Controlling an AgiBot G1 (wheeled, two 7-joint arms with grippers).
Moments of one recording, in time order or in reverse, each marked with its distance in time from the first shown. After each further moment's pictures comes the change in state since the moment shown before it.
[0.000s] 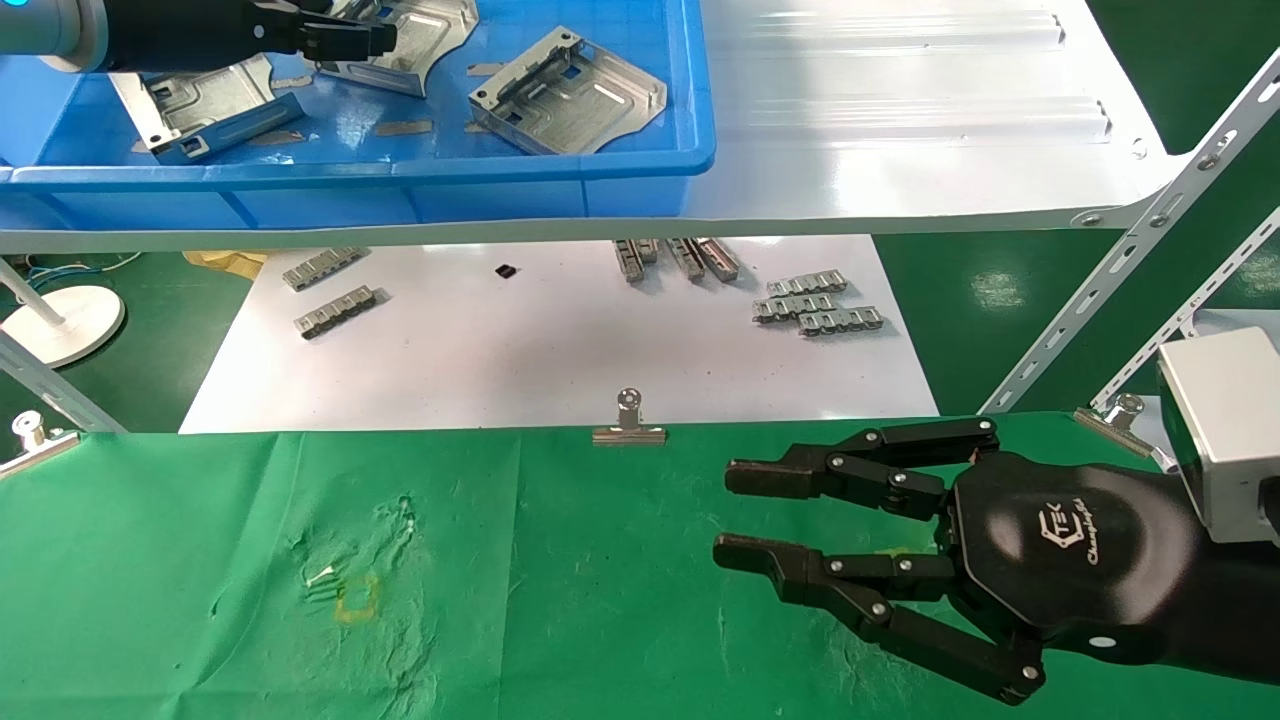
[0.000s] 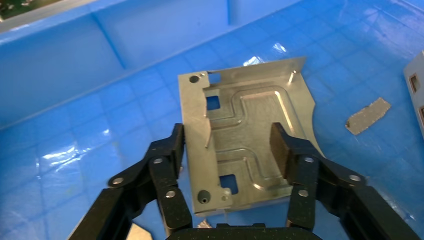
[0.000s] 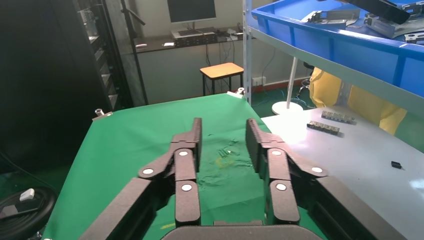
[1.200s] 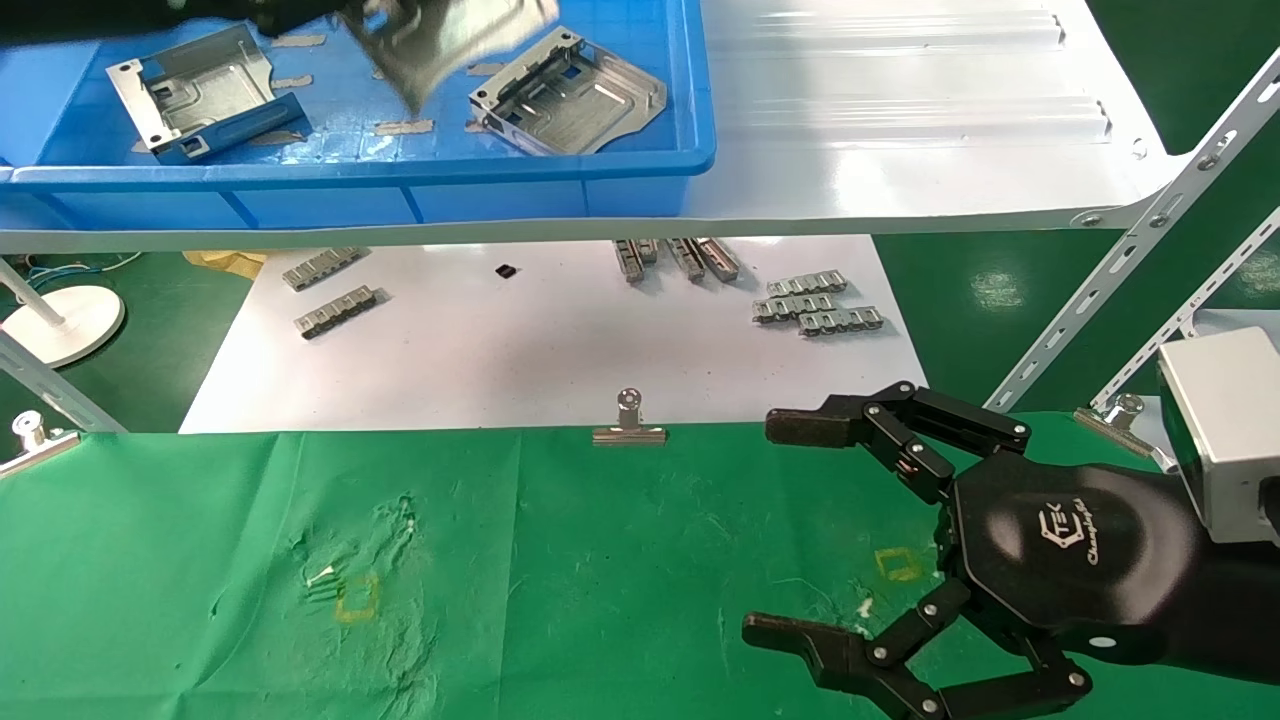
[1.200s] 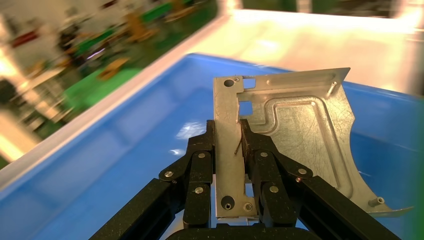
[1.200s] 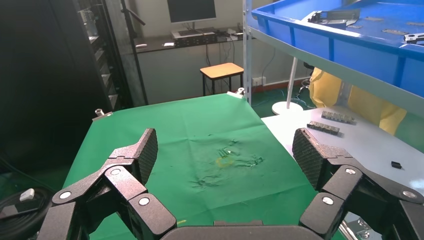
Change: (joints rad) left arm 0.082 -0.210 -0.144 -0.194 -0.247 0.526 0.419; right arm 0.000 0.000 0.000 0.000 0.000 0.000 0.000
